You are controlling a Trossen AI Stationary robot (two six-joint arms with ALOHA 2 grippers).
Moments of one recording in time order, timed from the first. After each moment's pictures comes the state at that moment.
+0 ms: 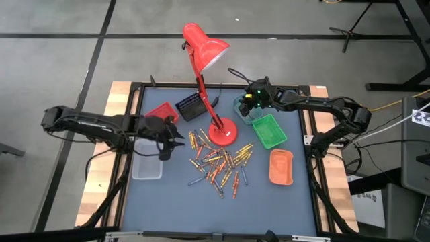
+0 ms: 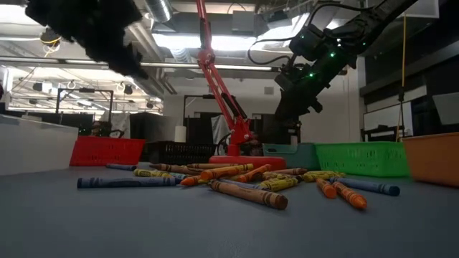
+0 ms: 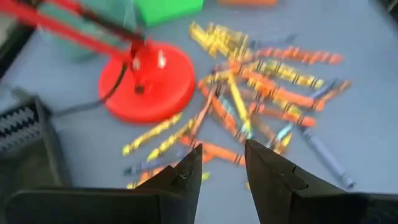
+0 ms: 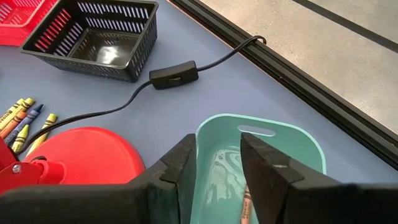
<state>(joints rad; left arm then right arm) 0.00 0.94 0.58 -0.30 -0.04 -0.02 -0.52 1.50 0.90 -0.11 0.03 0.18</state>
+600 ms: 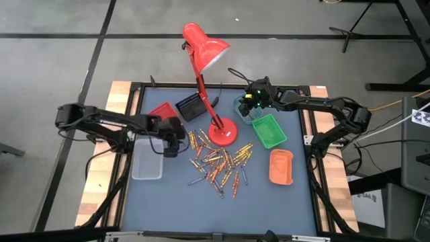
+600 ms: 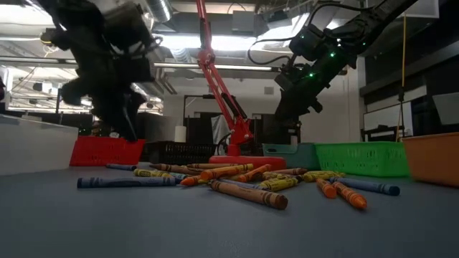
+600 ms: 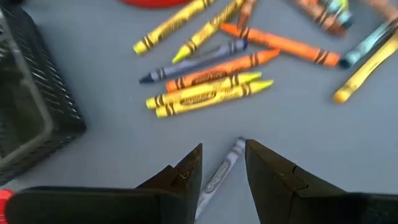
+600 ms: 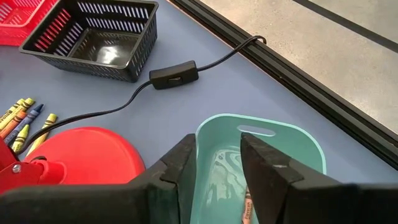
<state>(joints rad) 0.13 1.25 0.58 -0.37 -0.06 0.12 -0.52 1.50 0.90 -0.11 0.03 0.18</state>
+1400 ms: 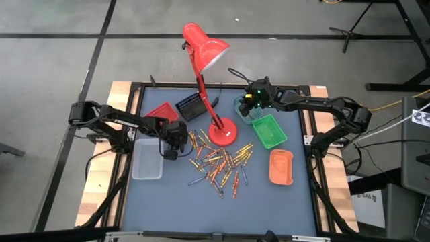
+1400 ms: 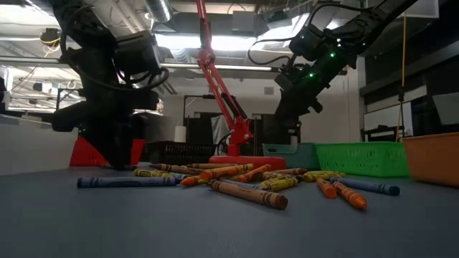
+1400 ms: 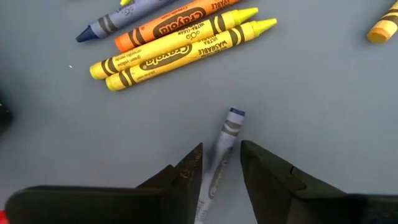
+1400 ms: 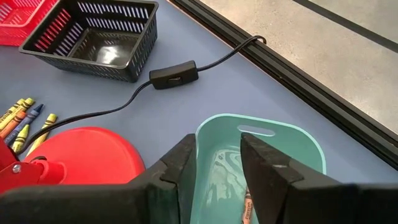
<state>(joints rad) 0.14 1.47 0.59 -0.37 -0.03 0.19 -0.52 1.50 0.90 -0.11 0.03 0.18</state>
